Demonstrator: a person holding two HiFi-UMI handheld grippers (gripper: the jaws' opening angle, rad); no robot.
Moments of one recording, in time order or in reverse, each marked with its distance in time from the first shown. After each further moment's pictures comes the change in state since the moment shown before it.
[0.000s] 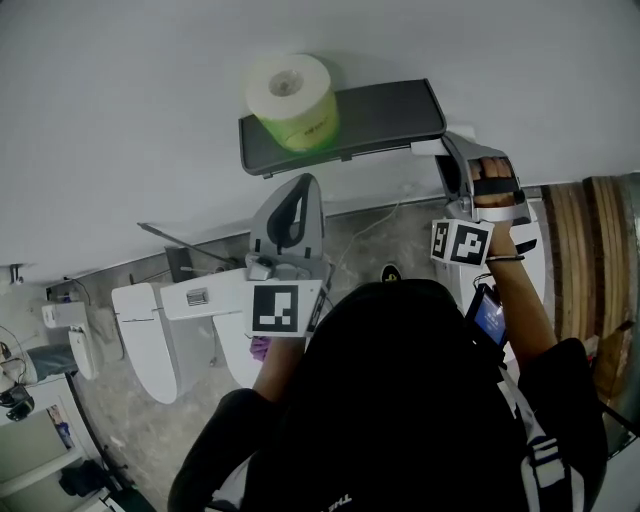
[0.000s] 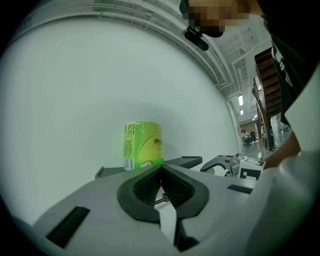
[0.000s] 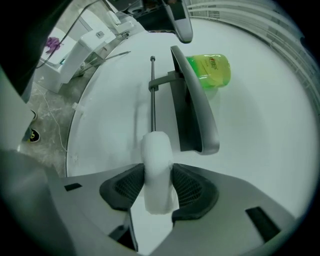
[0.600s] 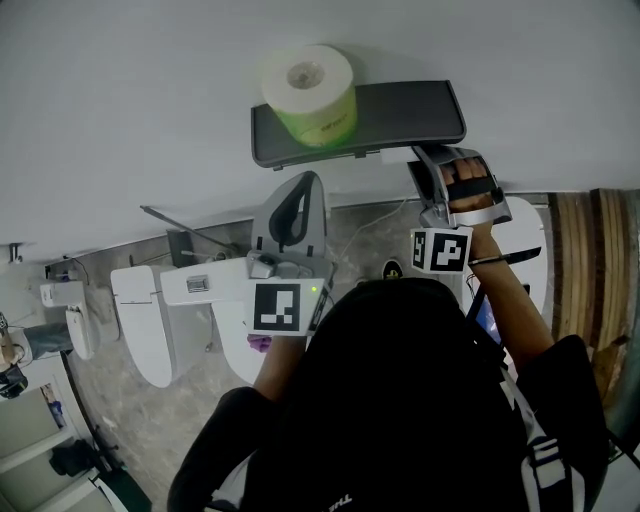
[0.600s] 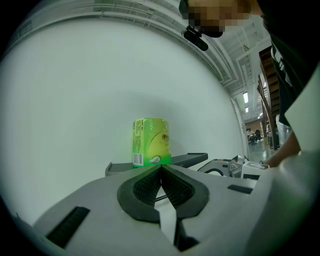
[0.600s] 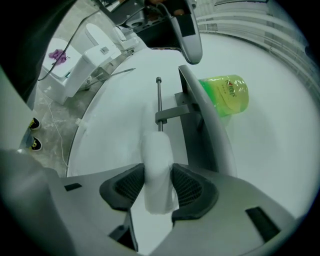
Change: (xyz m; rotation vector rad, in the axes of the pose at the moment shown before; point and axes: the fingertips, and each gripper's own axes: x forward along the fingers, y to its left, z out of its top) left arm -0.002 0.014 -0.010 -0.010 0.028 0.052; right arm 0.013 0.014 0.074 -0.010 -0.176 0.053
